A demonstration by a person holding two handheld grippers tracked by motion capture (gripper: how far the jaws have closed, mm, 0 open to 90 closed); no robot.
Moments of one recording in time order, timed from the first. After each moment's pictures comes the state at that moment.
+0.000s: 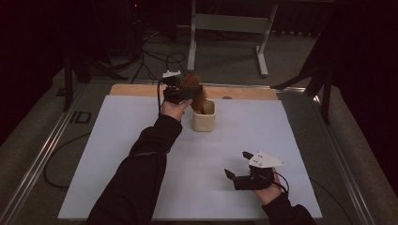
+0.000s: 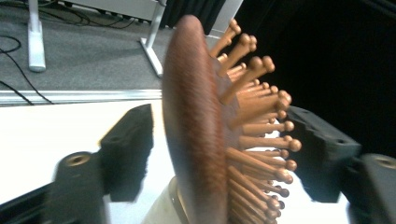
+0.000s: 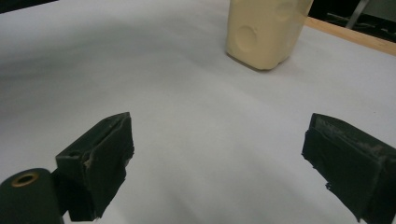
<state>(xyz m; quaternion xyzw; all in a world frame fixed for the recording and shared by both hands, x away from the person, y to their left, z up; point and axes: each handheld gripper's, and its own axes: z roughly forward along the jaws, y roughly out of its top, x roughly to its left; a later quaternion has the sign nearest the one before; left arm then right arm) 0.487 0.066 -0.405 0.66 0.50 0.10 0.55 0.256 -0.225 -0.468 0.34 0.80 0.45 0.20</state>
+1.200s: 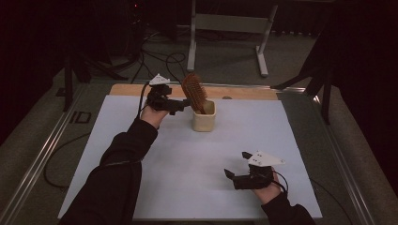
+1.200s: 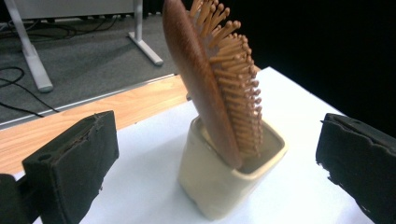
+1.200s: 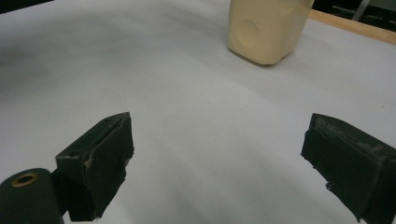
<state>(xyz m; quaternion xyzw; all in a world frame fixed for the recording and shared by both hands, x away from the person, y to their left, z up) 0.450 0.112 -0.393 0.75 0.39 0.14 0.51 0.260 -0.225 -0.471 0.35 0.80 0.45 0.19</state>
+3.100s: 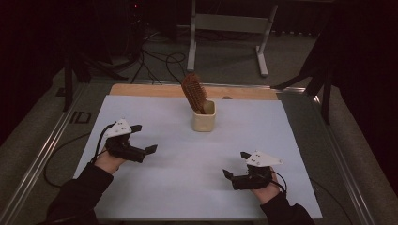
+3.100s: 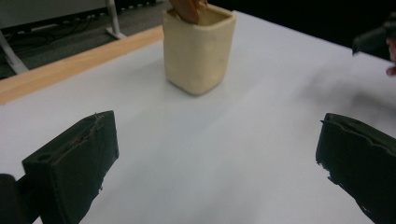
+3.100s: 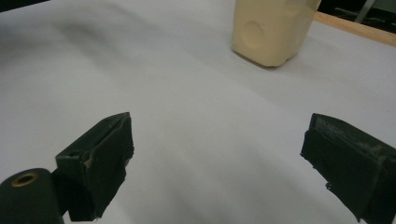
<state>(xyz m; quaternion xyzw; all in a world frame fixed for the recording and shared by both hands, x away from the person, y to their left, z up) 0.325 0.209 -0.442 0.80 0.30 0.14 0.50 0.259 -0.221 -0.470 0.34 0.80 0.45 0.19</state>
